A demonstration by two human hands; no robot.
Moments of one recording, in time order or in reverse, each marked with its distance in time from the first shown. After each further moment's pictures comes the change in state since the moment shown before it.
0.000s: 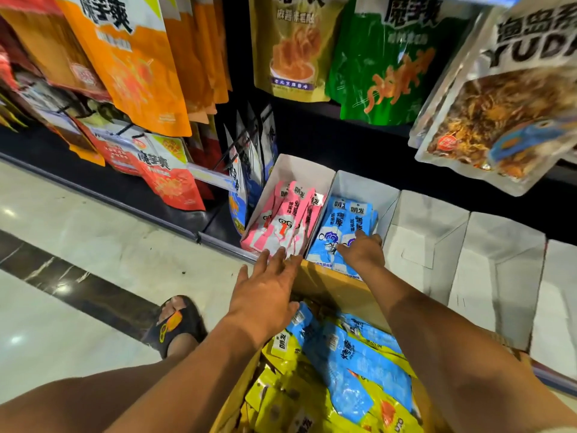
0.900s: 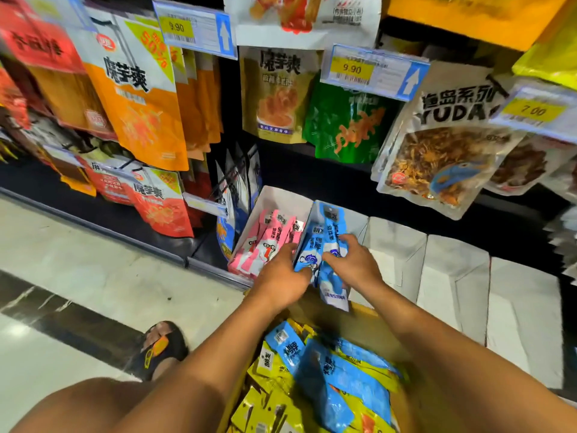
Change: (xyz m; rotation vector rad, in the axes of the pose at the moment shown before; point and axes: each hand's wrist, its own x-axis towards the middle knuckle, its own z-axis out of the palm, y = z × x) left_hand -0.004 0.055 -0.067 -0.888 0.146 -0.083; right_hand -0.094 -0.018 -0.098 0.182 0.054 -0.145
